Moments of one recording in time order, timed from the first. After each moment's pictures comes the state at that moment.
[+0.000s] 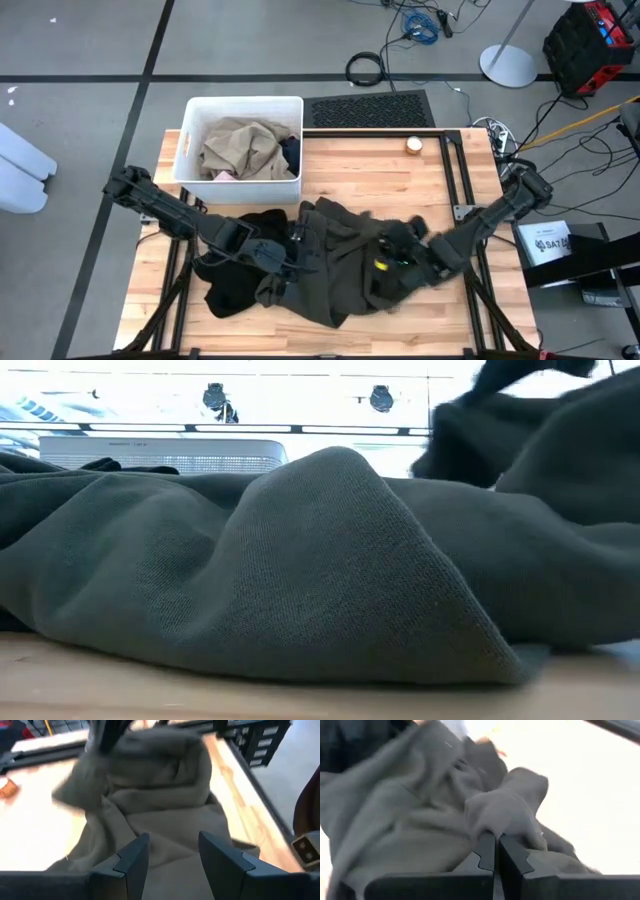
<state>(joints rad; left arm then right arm) -0.43 1.50 1.19 -0.28 -0.28 -0.07 0.59 1.55 1.35 -1.14 0.75 1.38</state>
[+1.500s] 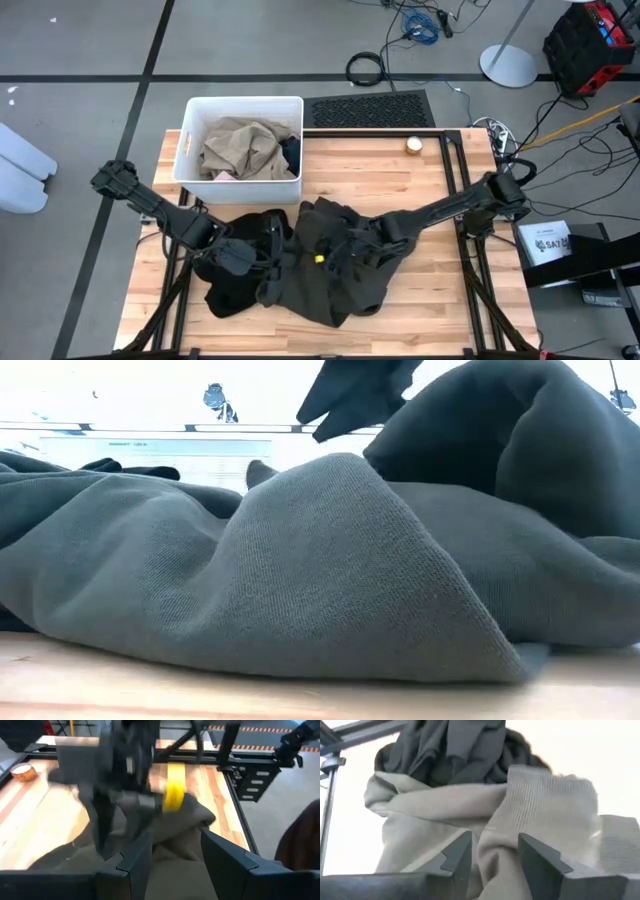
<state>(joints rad) -0.53 1.35 1.19 -0.36 -0.42 -0.31 0.29 1.75 1.35 -0.38 0.35 0.51</state>
